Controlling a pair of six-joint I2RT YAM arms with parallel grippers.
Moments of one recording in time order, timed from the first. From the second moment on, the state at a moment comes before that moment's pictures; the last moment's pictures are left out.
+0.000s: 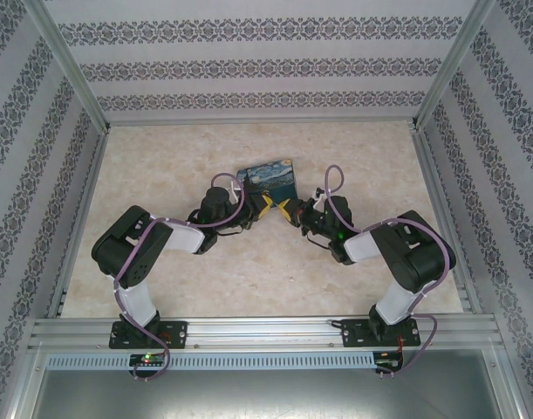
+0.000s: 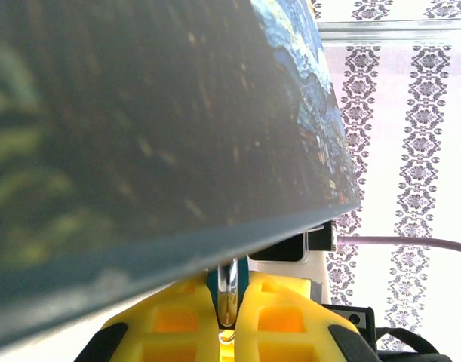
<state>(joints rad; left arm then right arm) -0.54 1.80 0.70 0.83 0.43 -1.43 0.44 1.70 0.47 0.99 -0.47 1.50</state>
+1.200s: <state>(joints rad) -0.55 1.79 0.71 0.84 0.41 -1.45 0.49 1.70 0.49 0.99 -0.35 1.52</state>
